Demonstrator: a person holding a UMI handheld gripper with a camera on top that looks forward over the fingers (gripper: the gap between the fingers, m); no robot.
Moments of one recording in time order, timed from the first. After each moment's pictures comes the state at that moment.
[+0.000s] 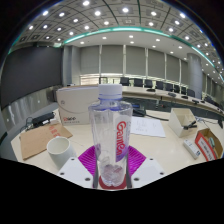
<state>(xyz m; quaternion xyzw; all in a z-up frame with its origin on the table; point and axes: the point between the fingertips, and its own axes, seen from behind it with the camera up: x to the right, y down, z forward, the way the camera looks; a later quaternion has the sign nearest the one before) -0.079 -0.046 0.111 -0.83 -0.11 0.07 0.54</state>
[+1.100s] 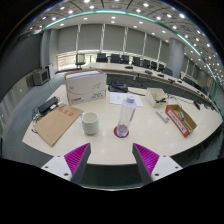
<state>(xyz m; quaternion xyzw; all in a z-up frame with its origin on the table) -0.131 -0.301 0.200 -0.91 -0.02 -0.04 0.42</state>
